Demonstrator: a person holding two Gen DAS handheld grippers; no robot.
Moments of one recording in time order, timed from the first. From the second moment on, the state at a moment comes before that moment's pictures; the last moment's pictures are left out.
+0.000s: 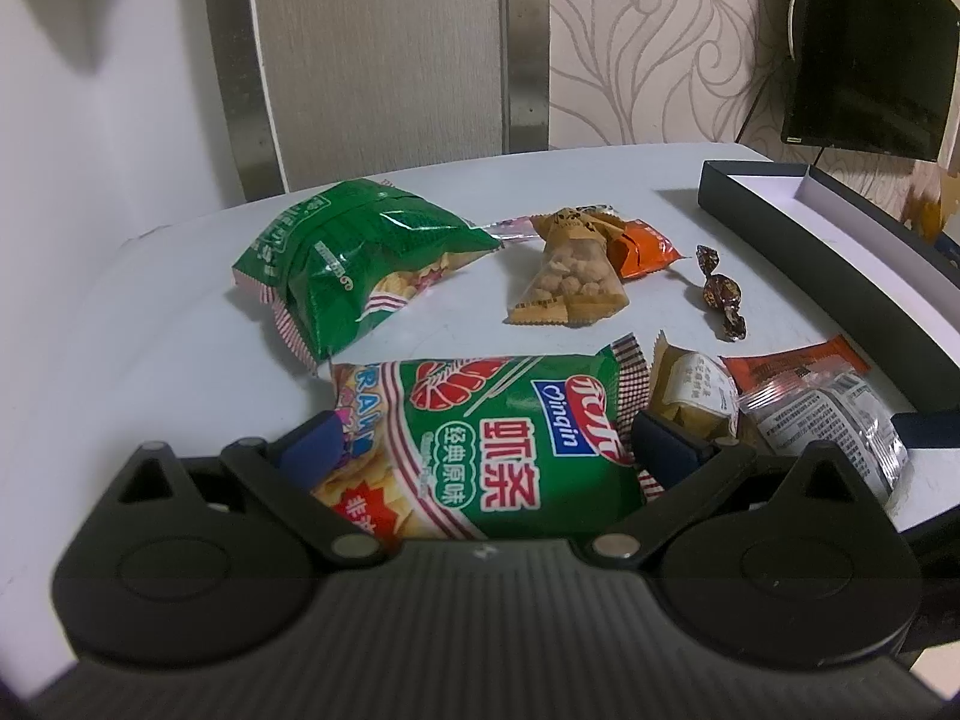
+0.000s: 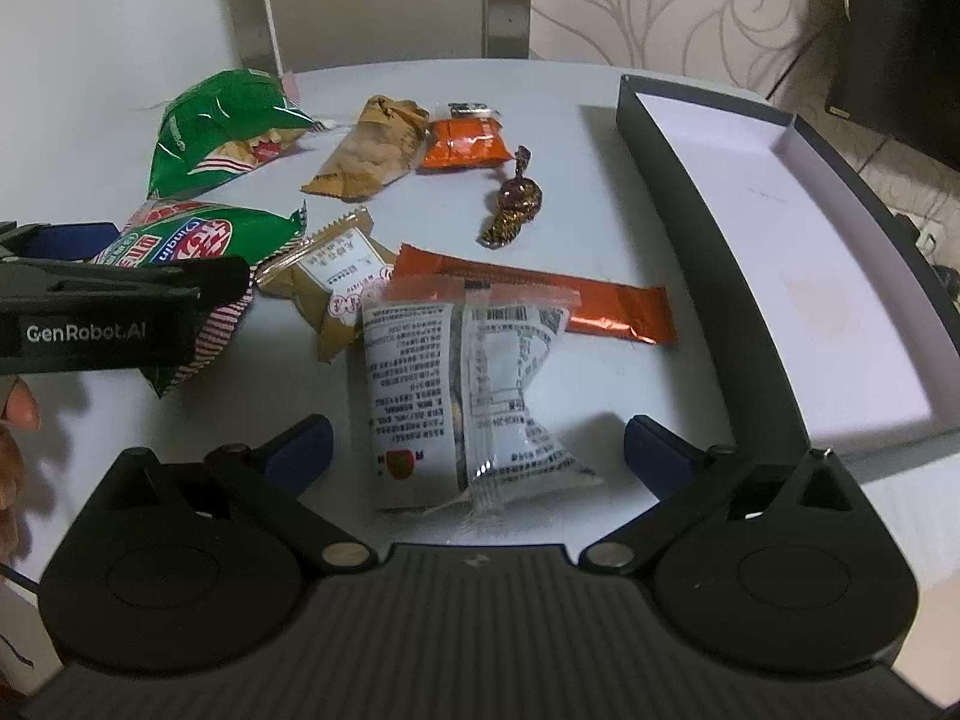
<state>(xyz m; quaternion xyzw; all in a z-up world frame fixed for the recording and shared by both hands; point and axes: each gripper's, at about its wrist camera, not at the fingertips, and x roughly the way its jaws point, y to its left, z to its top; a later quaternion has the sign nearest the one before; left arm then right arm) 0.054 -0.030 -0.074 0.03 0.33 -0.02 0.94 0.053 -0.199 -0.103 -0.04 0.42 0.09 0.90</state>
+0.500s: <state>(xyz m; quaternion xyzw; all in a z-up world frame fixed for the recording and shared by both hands) 0.056 -0.024 -0.072 0.02 0.34 -0.03 0.94 0.052 -0.187 -0.098 -0.08 0.41 0.10 0.90</state>
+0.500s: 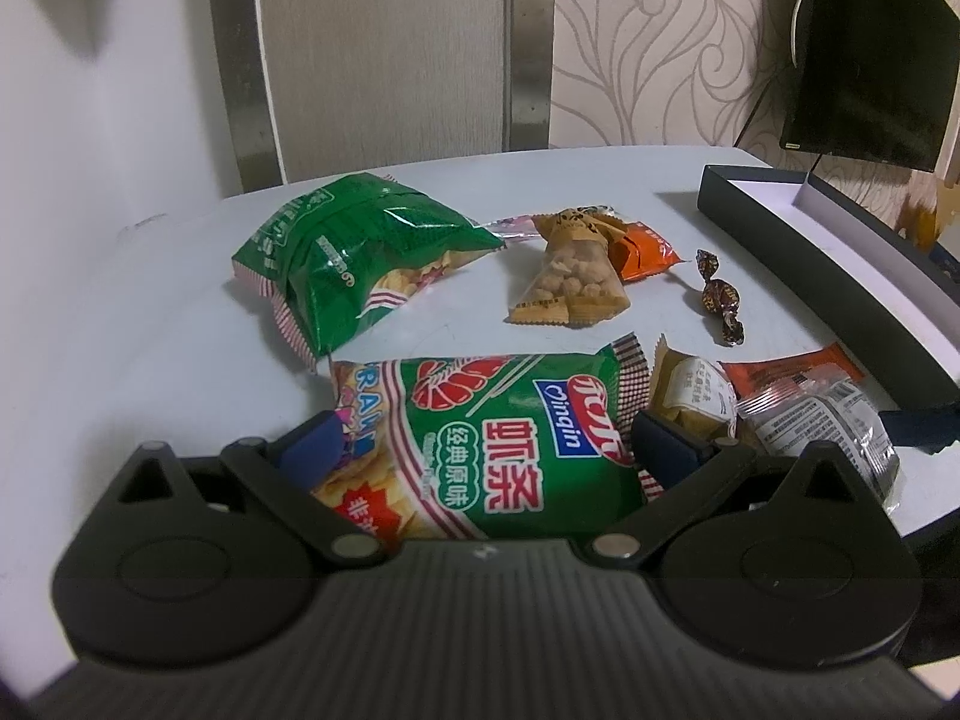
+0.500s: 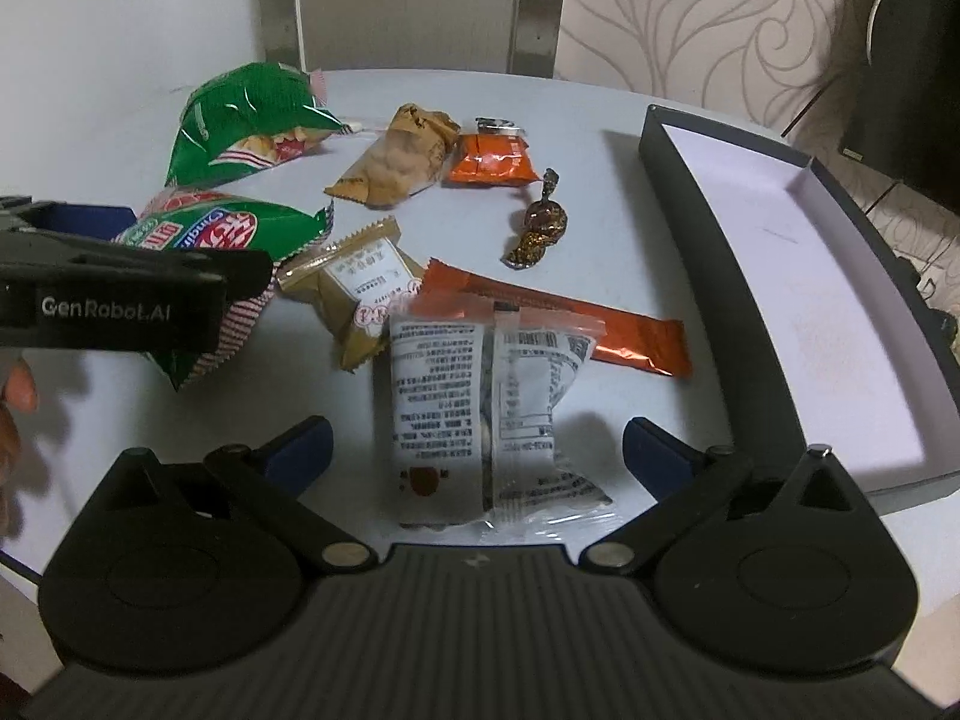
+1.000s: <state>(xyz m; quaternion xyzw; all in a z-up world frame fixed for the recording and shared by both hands) 0.054 -0.024 -0.063 0.02 0.32 -0.05 0.95 0.055 -0.190 -0.092 -0.05 0.40 0.12 0.91</state>
